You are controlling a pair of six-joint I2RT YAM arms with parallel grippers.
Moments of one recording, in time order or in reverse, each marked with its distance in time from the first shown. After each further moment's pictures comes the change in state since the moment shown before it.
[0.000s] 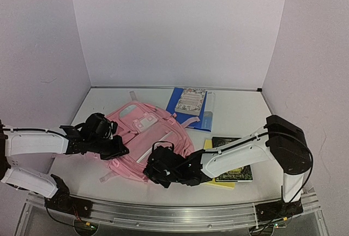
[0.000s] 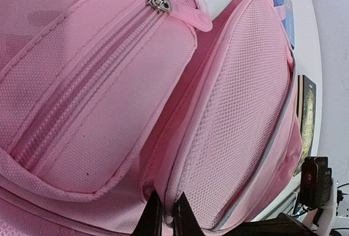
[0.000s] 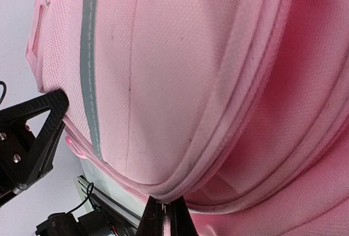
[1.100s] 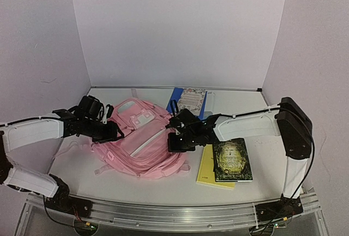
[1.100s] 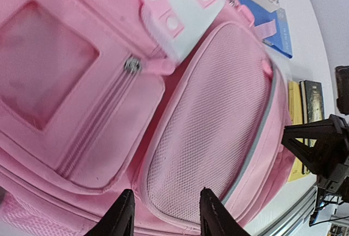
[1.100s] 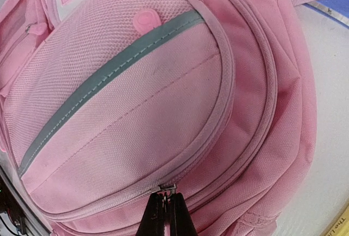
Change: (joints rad) left arm 0.172 0.009 0.177 -0.191 0.059 0.322; right arm -0.322 -0.056 0.081 -0.291 -0.154 -0.858
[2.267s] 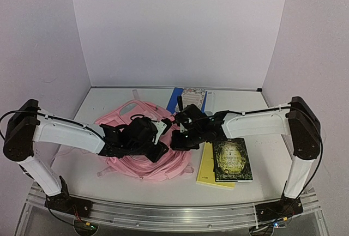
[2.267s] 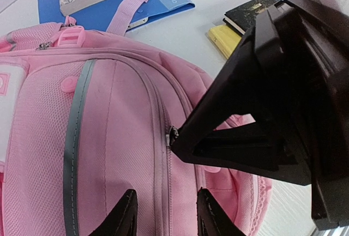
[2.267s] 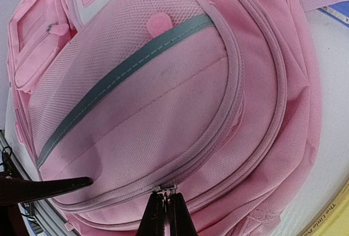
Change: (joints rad) left arm -0.554 0.379 0.160 0.360 -0.366 0.304; right arm -0.017 -0.083 -0.043 -0.023 -0.092 -0.015
